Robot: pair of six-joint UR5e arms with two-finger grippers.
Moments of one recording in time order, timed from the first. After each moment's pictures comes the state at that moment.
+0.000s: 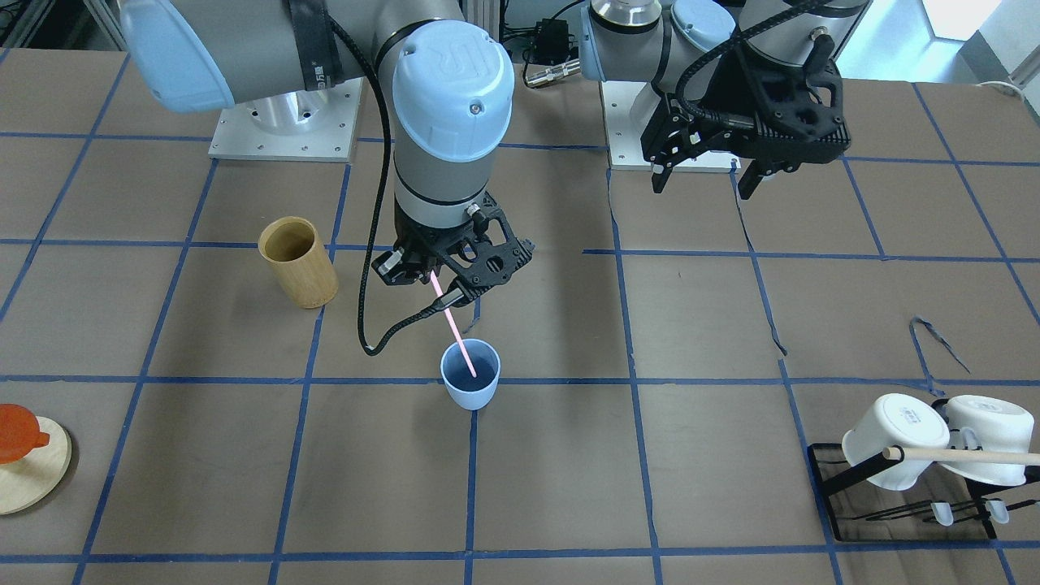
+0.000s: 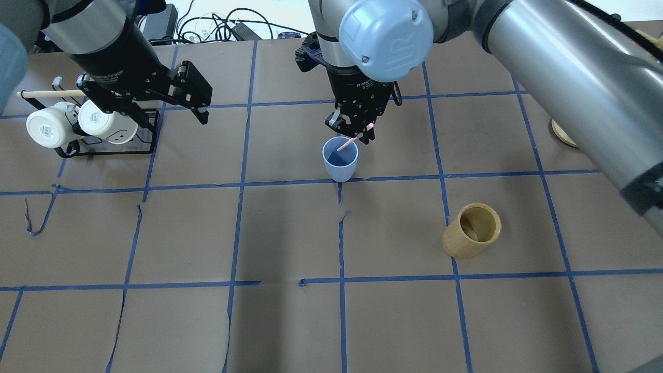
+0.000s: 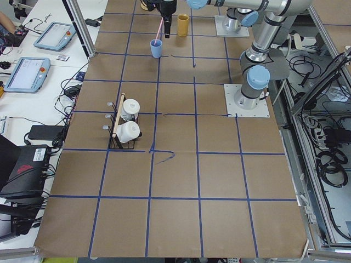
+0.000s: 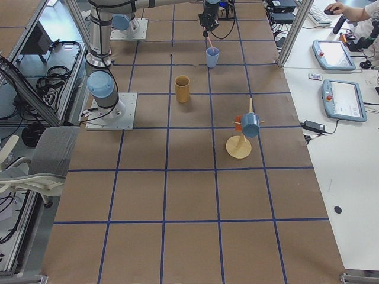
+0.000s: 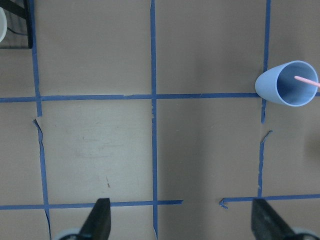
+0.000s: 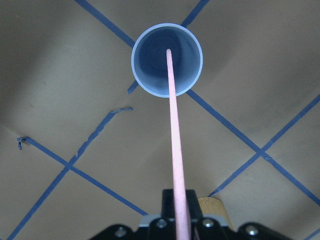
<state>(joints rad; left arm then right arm) -1.57 -1.54 -1.52 -1.62 1.52 0.01 1.94 -1.18 1.26 -1.46 -1.66 -0.33</state>
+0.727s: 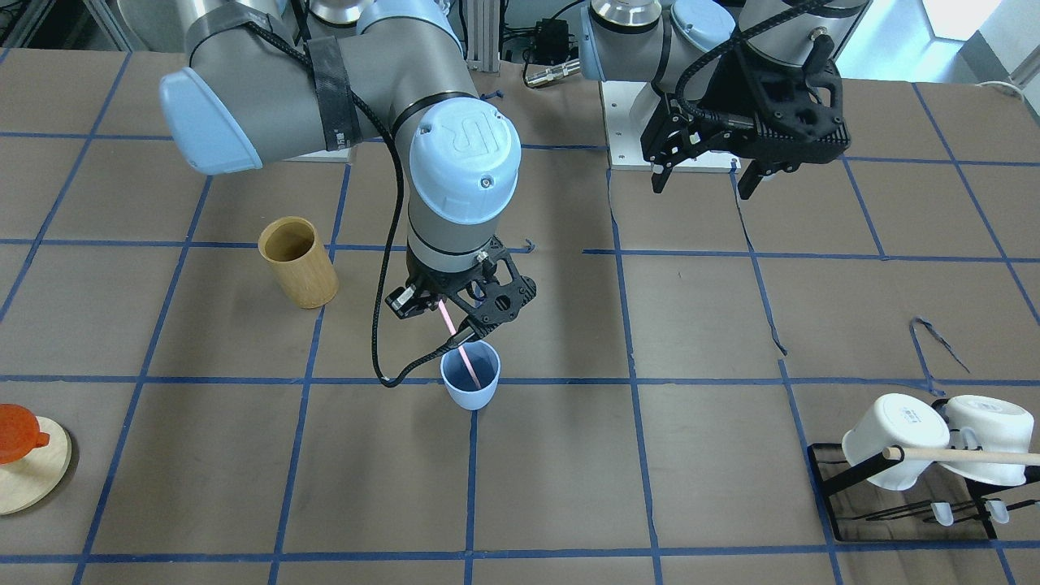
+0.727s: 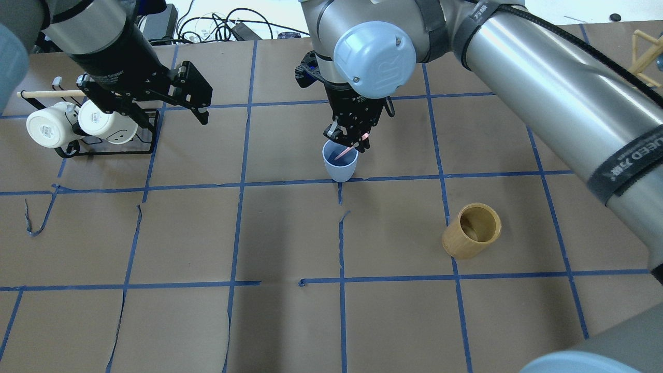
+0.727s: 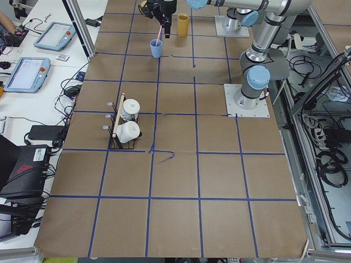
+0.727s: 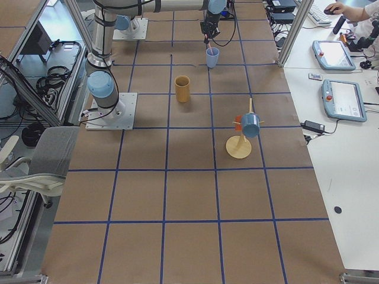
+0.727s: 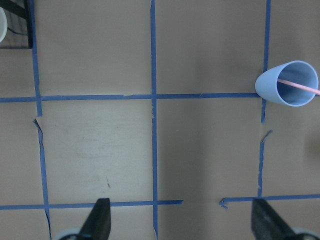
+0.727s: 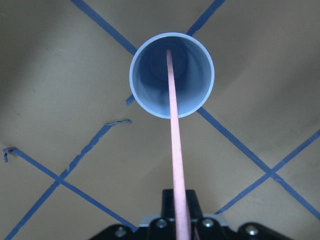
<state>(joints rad) -1.57 -1.54 -1.52 -1.62 1.52 0.01 1.94 -1.13 1.31 -1.54 -1.65 -0.35</state>
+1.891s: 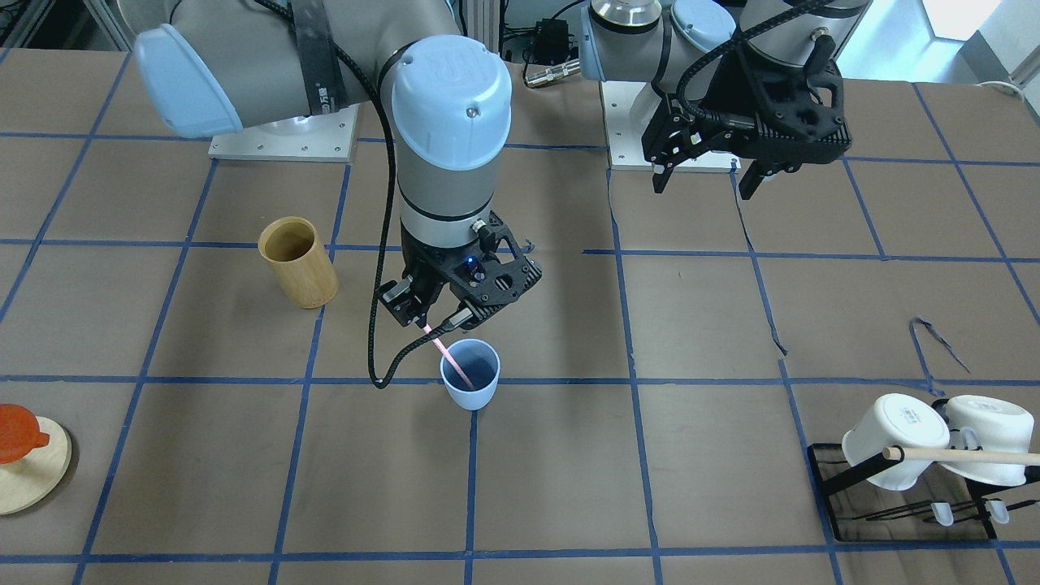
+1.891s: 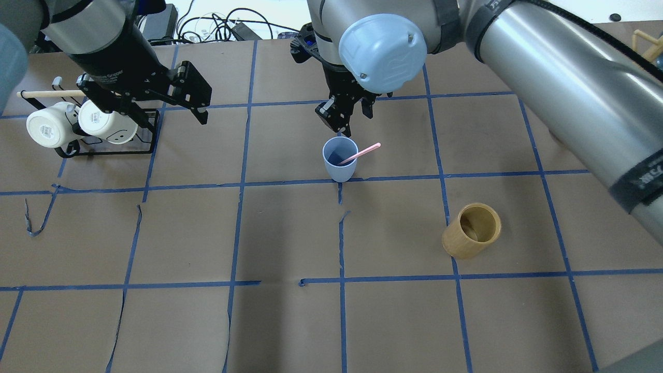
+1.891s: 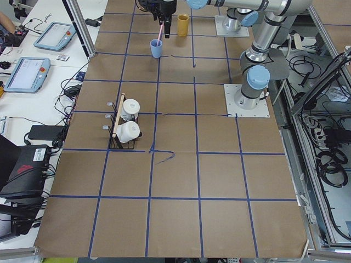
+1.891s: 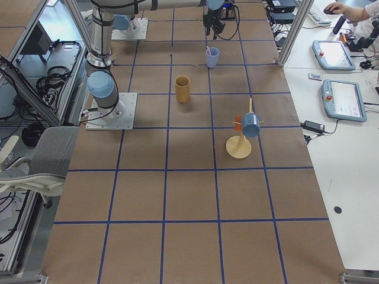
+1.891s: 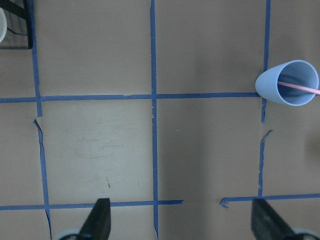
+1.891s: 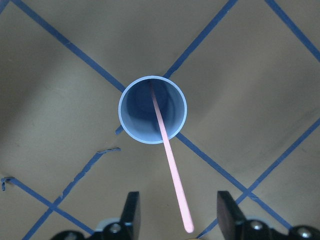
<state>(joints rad) -1.57 -1.54 -1.52 -1.62 1.52 0.01 1.93 -1.19 1.29 -1.66 -1.65 -0.35</state>
